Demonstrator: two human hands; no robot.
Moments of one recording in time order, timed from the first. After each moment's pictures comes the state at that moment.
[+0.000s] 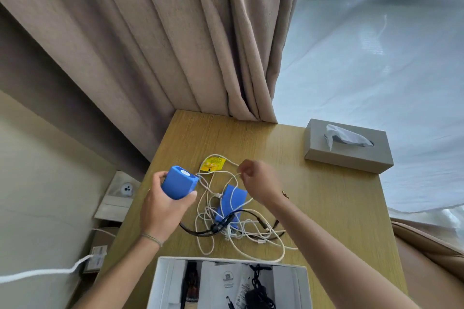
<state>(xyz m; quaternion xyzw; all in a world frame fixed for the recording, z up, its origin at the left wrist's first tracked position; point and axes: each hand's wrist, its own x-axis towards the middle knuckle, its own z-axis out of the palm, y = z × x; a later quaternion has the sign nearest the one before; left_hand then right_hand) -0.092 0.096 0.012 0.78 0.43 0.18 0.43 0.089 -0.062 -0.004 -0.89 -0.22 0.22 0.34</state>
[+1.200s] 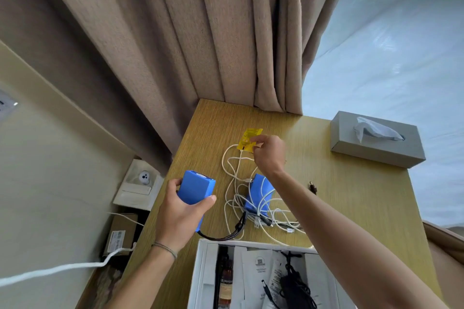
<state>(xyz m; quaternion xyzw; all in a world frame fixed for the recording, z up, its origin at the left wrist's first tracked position) -0.154 0.106 0.030 0.71 0.45 0.11 0.52 0.088 0.020 -0.031 -0.90 -0.11 0.10 0.41</state>
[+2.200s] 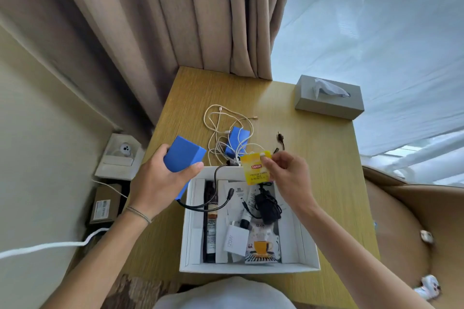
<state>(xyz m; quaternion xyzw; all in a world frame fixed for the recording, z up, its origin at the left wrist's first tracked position) -0.244 0.076 0.082 0.85 0.33 0.07 0.41 -0.099 -0.168 0.051 -0.82 -0.09 0.14 0.55</state>
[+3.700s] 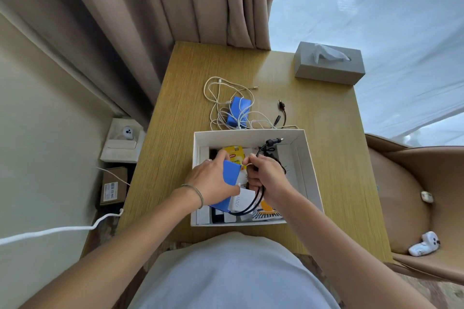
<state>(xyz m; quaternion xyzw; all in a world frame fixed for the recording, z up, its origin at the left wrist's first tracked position) -0.256 -0.004 0.032 0.93 0.16 -0.20 0.27 -0.189 -0.151 0.030 -0.63 0.13 0.40 0.65</state>
